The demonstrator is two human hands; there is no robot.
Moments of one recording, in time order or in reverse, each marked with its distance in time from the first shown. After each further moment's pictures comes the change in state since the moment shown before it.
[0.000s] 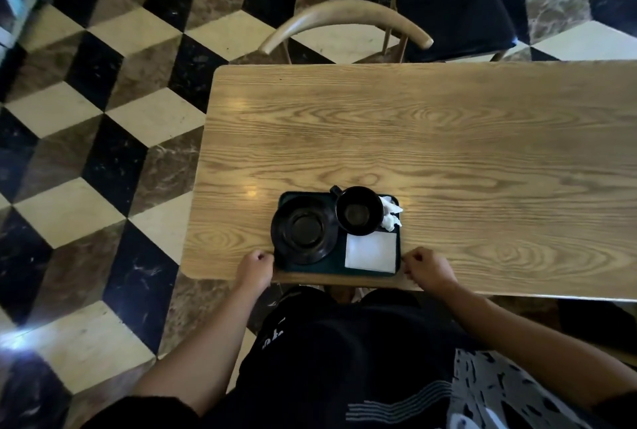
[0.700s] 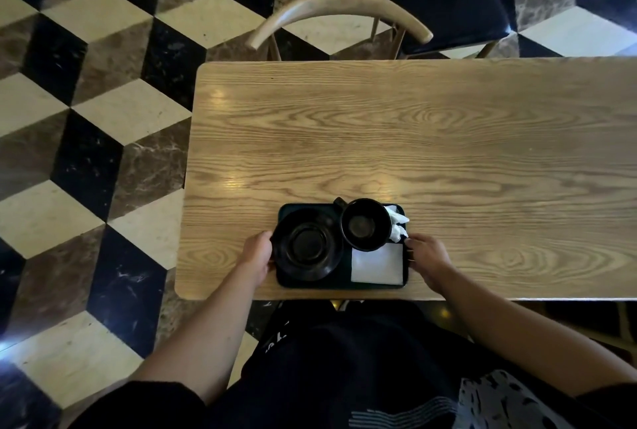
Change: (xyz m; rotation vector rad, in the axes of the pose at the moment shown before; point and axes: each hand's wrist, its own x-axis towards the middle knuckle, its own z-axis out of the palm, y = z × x) left_hand 0.068 0.055 0.004 -0.555 -0.126 -0.258; right_hand 0.037 -0.042 0.007 0.730 0.010 0.165
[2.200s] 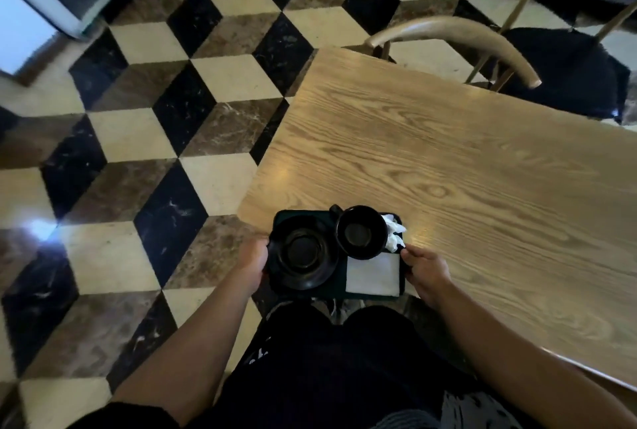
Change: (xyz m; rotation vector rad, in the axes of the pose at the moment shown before) left_hand -0.052 -0.124 -0.131 -0.167 0.121 0.007; right_hand -0.053 0.038 0.073 -0.076 -0.220 -0.102
